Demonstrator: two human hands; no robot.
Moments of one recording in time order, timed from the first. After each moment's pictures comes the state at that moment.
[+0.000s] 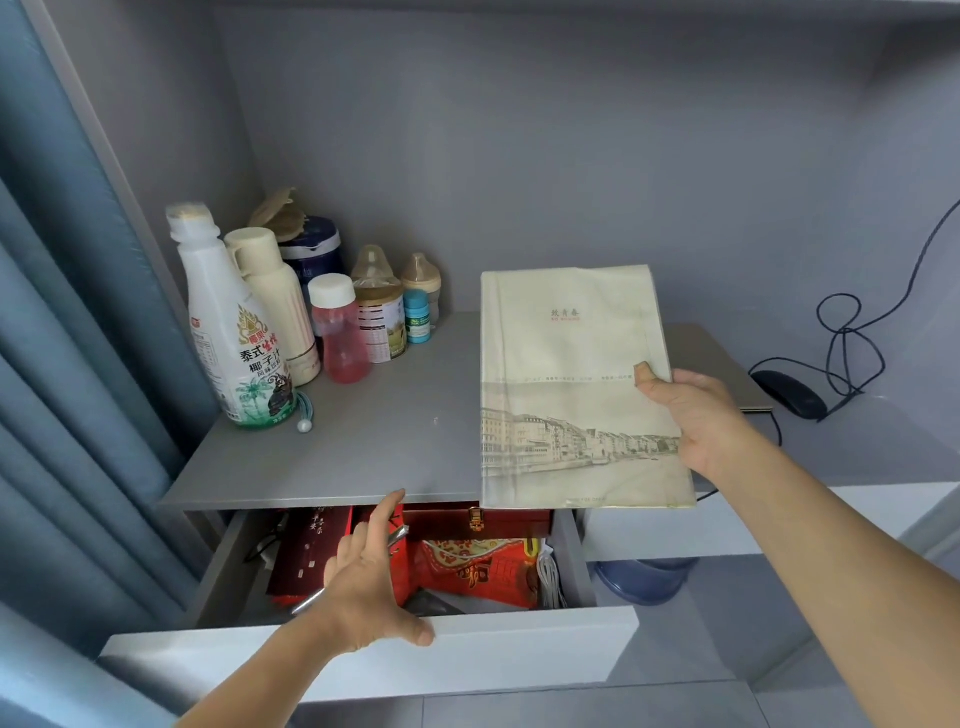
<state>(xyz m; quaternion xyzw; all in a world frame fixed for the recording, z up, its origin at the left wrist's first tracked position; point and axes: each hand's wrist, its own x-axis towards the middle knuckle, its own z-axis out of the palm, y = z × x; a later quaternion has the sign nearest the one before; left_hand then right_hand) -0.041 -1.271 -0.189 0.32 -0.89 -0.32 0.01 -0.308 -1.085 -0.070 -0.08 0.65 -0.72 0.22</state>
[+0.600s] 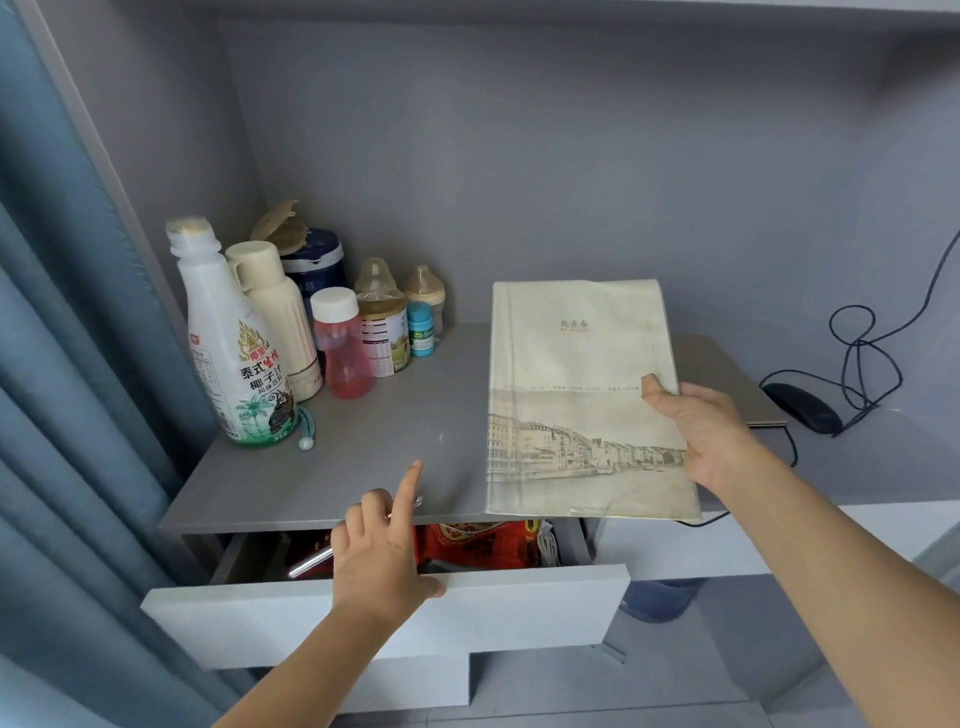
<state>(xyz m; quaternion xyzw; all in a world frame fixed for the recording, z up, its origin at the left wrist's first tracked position) -0.076 -1.277 -0.183 0.36 -0.92 -0.08 0.13 -0.317 -1.099 -0.075 -0.07 0.65 -0.73 0.21</state>
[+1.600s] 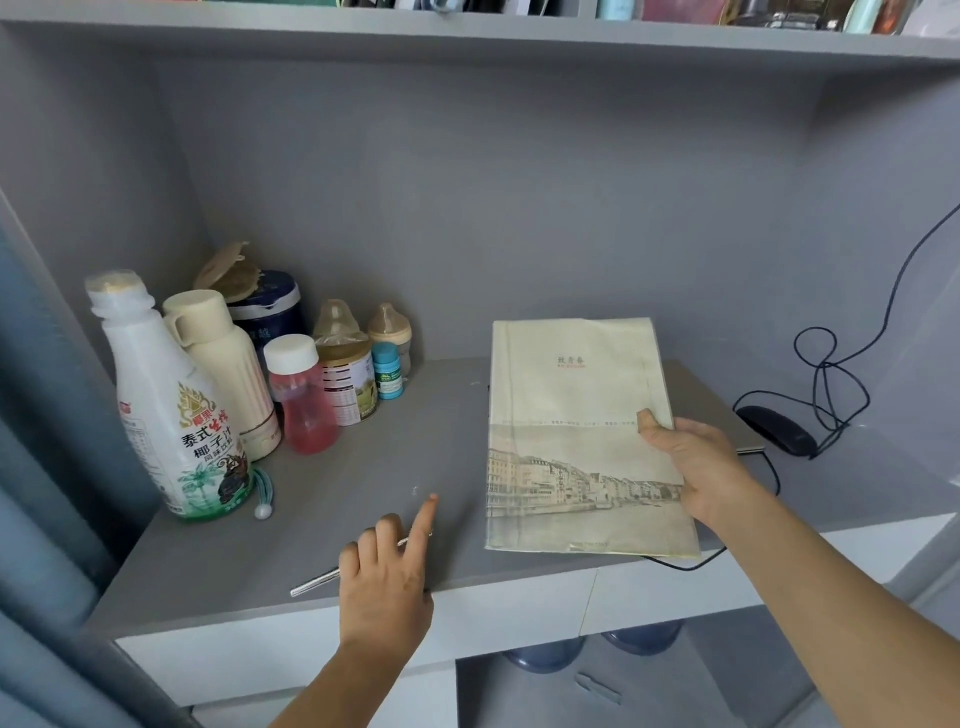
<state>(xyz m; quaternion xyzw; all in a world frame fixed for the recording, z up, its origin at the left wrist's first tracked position) -0.130 -1.301 -0.190 0.31 -0.94 0.00 0.11 -0.343 -1.099 -0.082 -0.03 0.66 -0.72 0.19</state>
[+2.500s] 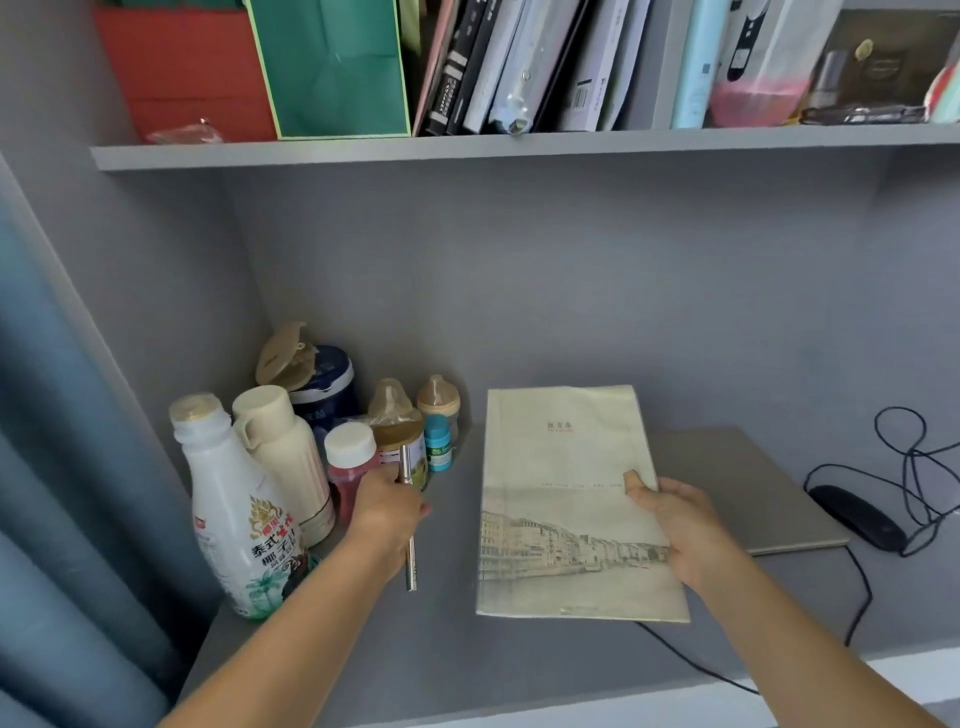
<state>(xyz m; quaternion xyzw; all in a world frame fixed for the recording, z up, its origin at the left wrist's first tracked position) -0.191 -1.410 -0.027 0.42 -0.62 -0.62 0.22 -0.343 -1.193 -0.047 0.00 0.67 -0.70 0.23</state>
